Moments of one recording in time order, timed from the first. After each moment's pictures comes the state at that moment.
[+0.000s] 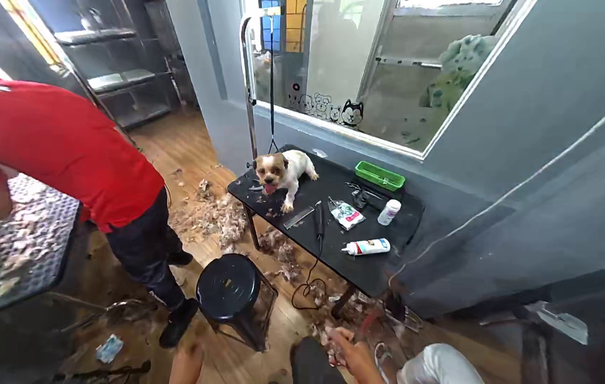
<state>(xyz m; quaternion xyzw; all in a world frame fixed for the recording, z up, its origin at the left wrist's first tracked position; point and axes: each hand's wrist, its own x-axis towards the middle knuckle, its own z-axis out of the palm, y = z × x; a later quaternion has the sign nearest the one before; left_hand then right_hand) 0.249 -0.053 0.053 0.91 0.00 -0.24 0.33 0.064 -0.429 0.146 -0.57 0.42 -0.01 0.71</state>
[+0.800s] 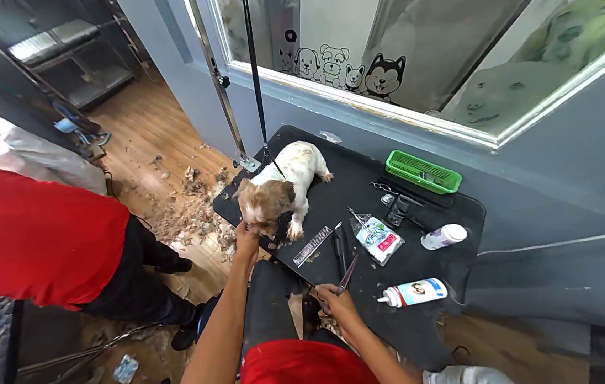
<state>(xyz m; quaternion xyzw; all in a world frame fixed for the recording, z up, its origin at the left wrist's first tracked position) 0.622 -0.441 0.112 0.60 -0.04 -0.17 0.78 0.366 -0.554 0.084 -0.51 0.48 0.03 0.72</state>
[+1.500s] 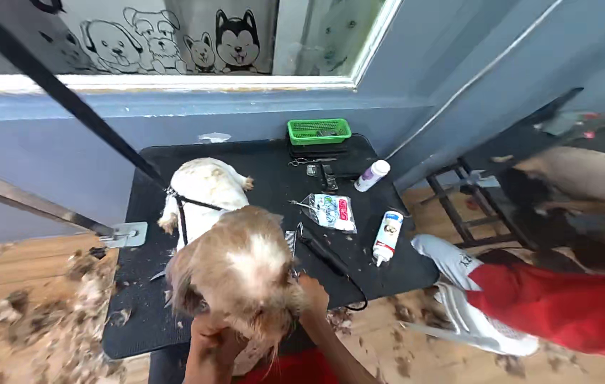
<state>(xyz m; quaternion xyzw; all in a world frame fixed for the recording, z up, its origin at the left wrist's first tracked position) 0.724 -0.446 0.138 0.35 -0.43 -0.50 0.67 0.548 -0.542 0.059 -0.57 0.73 0.17 0.33</state>
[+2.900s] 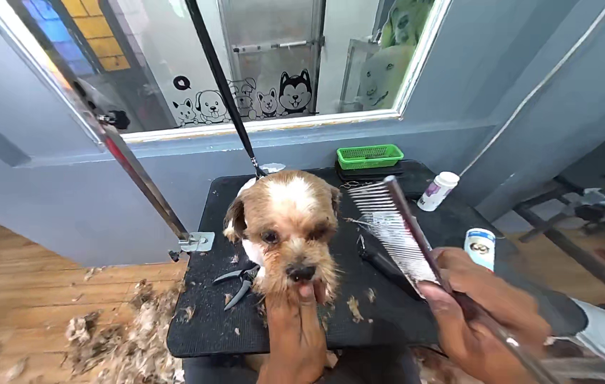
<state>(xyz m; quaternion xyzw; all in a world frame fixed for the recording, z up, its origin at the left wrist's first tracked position) 0.708 -0.456 0.108 0.44 -0.55 -0.07 0.71 0.500 -0.523 0.145 -0.79 0.21 -0.57 0.06</state>
